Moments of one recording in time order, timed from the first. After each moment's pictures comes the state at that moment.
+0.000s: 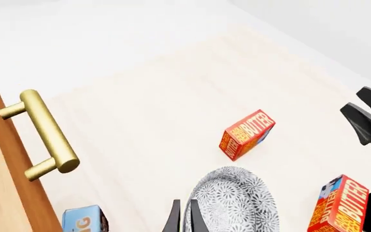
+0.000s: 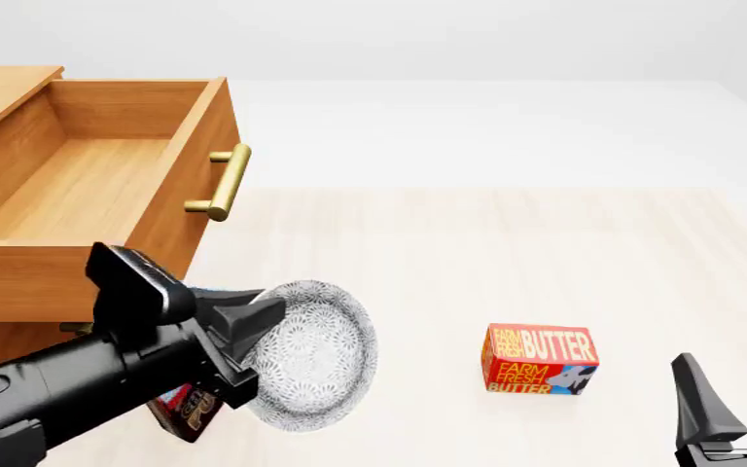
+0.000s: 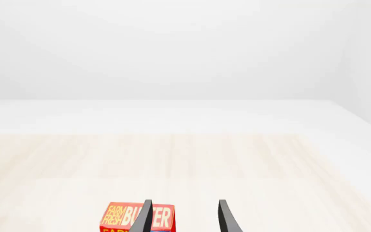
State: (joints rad) left arm -0.74 0.90 -0.56 0.09 -0.14; right arm 0.00 0.00 -0.01 0.00 0.00
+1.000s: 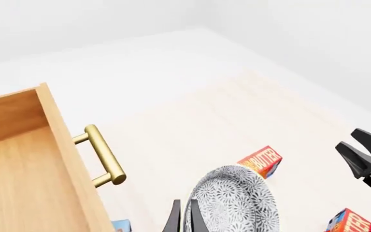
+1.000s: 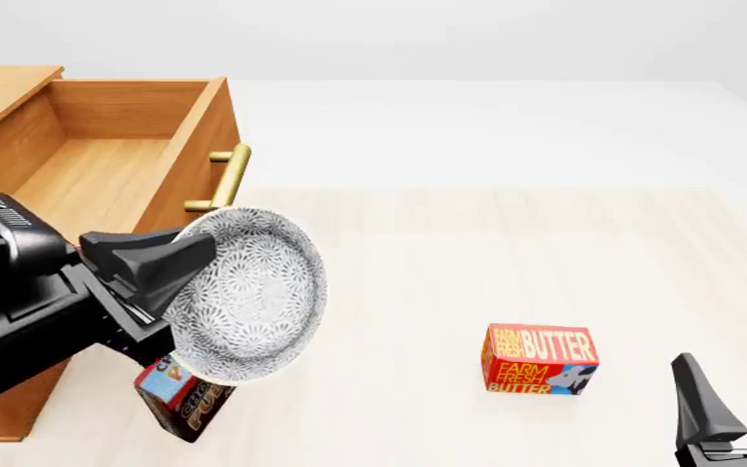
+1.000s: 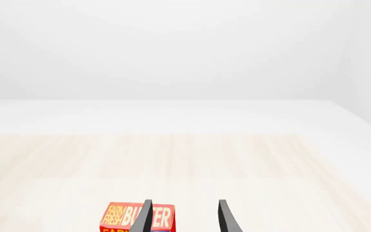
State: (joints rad) left arm -0.65 0.72 -0.68 0.24 -0.09; right arm 0.00 0.00 -0.01 0.00 0.00
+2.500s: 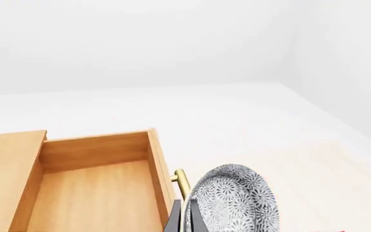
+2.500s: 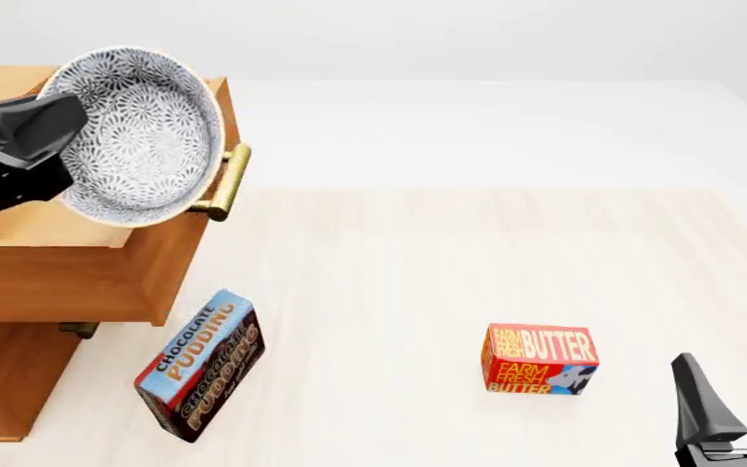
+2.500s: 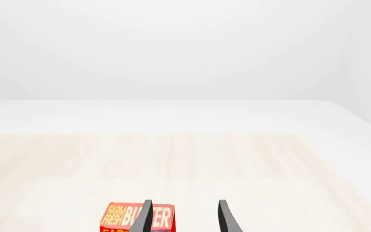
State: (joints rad) left arm -0.30 0.76 -0.90 0.25 -0.09; right arm 0.00 0.00 -0.01 0.00 0.00
